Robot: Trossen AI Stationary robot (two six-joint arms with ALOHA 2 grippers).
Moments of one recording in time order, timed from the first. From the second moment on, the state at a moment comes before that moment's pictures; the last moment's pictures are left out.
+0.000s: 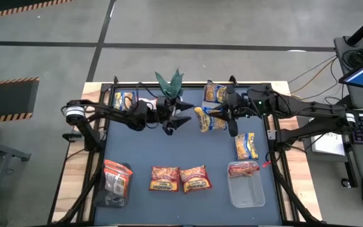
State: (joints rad) left arm 0.20 1.72 0.79 1.42 0.26 -0.42; right arm -0.15 1.06 1.07 -0.29 -0.13 0.00
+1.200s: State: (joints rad) left arm 0.21 1.52 0.64 1.43 0.28 -0.52; right arm -0.68 1.26 0.63 0.28 -0.11 -0.13
